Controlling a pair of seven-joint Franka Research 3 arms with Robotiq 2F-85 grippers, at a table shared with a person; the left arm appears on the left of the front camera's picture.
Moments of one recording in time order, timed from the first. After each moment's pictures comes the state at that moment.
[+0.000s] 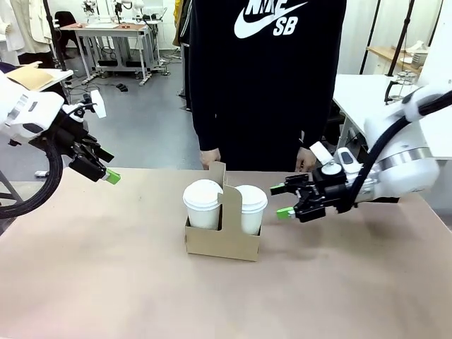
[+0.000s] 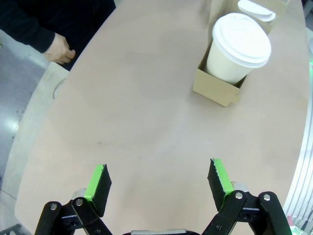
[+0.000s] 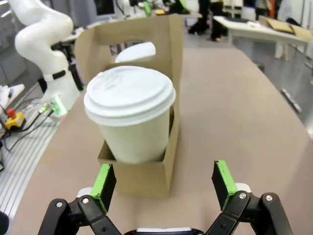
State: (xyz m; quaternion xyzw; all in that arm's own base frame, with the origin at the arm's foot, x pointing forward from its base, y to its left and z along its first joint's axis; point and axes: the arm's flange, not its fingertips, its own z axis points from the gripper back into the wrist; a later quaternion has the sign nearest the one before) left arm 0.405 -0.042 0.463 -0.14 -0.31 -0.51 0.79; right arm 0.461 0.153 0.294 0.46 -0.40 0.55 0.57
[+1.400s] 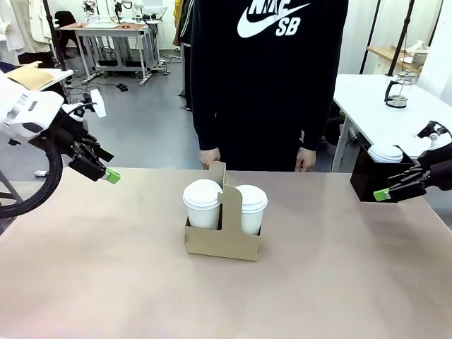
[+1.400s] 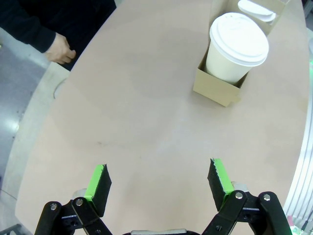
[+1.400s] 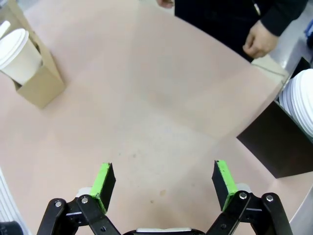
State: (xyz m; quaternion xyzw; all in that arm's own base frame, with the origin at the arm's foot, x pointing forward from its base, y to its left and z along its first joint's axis) left arm 0.405 -0.042 0.463 -0.14 -0.31 -0.51 0.79; right arm 0.407 -0.039 0.386 0.19 -0.35 0.34 0.86
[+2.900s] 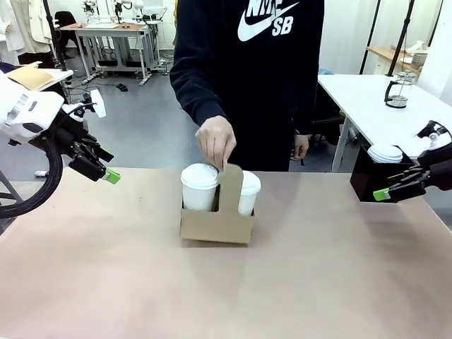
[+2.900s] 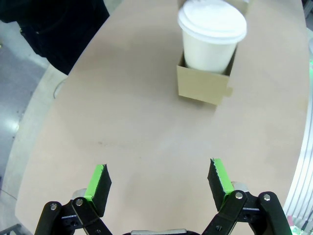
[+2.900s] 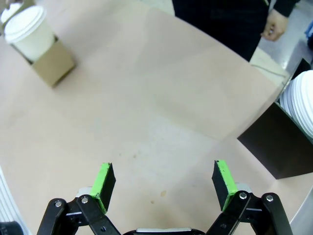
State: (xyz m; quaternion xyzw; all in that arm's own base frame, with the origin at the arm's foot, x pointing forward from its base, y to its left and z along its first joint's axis) left arm 0.405 -0.042 0.463 -0.14 -0.31 -0.51 0.79; right arm 0.407 -0.038 0.387 0.19 -0.35 0.34 0.85
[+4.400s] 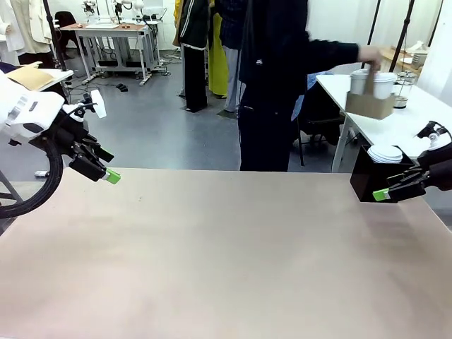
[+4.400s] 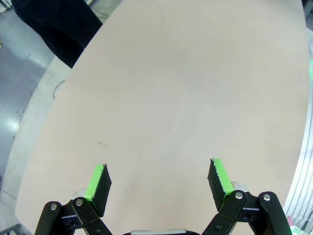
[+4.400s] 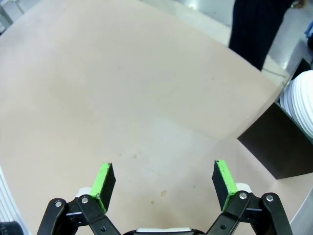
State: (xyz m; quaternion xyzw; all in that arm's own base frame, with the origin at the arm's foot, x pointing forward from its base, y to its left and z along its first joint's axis) left arm 0.405 -0.042 0.463 -0.14 -0.31 -0.51 0.79; right arm 0.407 -0.038 0.387 0.19 -0.35 0.34 0.85
